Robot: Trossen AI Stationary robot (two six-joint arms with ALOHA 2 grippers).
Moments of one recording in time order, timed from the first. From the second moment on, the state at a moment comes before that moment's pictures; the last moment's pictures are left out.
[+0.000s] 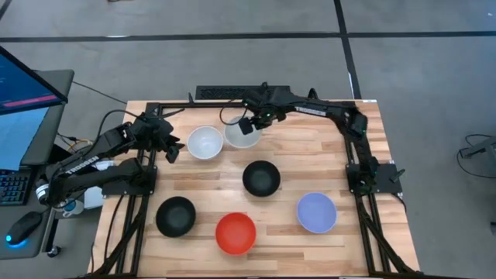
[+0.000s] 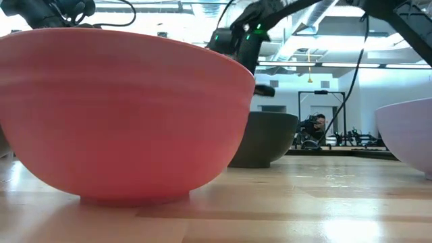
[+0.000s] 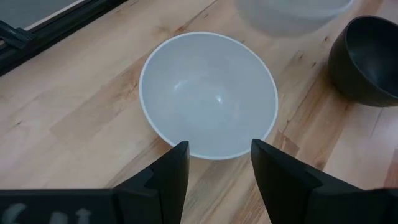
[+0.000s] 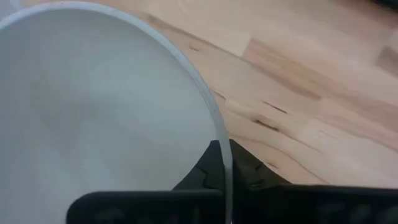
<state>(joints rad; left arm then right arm) 0.61 0.60 0.62 -0.80 0.10 -0.20 -0.38 2.08 1.86 -1.03 0.02 0.67</state>
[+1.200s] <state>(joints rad) 0.61 0.60 0.62 -0.80 0.06 -0.21 0.00 1.64 1.27 -0.81 0.03 0.94</state>
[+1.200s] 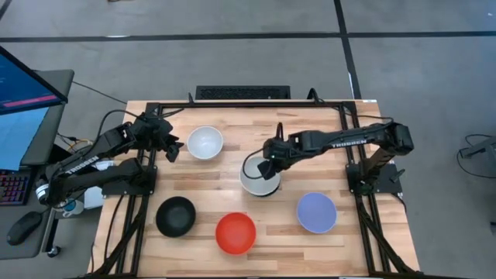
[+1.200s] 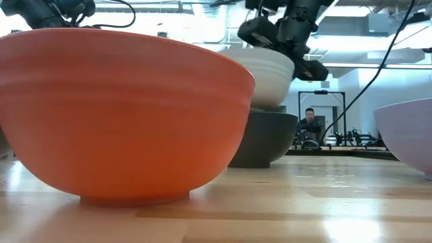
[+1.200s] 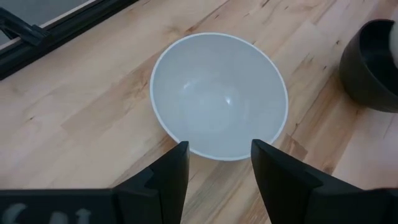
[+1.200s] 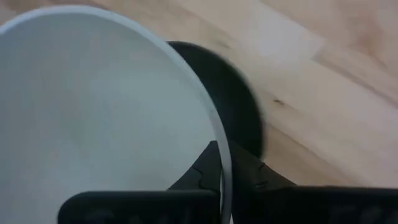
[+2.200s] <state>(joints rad) 0.61 0.60 0.62 -0.80 0.06 -0.22 0.02 1.64 1.20 -0.80 0.08 1.01</state>
